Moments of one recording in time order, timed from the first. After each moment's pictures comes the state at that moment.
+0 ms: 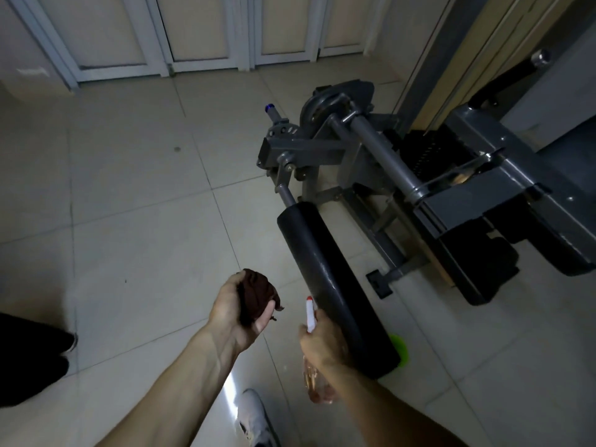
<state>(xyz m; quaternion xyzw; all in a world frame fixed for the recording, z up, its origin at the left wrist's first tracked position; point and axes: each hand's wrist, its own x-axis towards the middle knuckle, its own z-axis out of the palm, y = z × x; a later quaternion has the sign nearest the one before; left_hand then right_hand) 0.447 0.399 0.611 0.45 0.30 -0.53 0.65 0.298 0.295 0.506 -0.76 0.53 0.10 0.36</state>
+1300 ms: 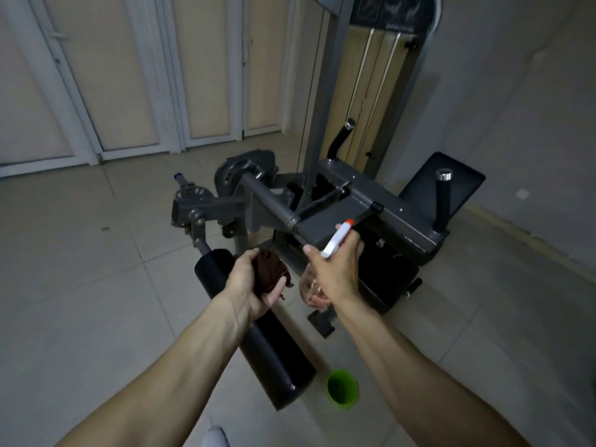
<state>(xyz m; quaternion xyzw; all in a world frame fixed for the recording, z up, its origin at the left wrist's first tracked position) 0.312 0.240 0.723 0.45 0.16 -0.56 0.67 0.183 0.133 0.721 -0.70 0.47 -0.36 0.41</state>
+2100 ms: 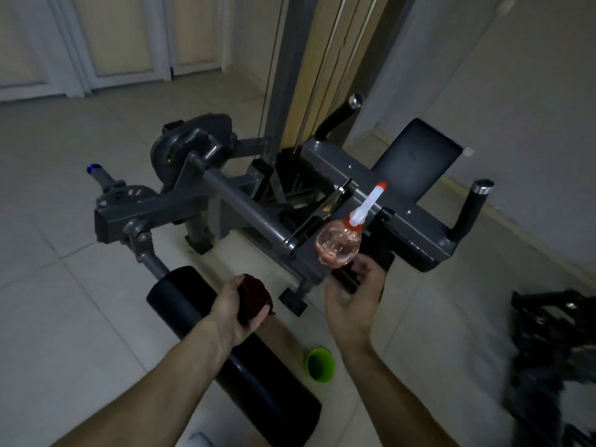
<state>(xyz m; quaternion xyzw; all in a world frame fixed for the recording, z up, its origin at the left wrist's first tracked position) 0.442 0.122 0.601 0.45 0.21 -0.66 0.56 0.252 0.068 0.655 -0.67 0.52 -0.47 0.27</state>
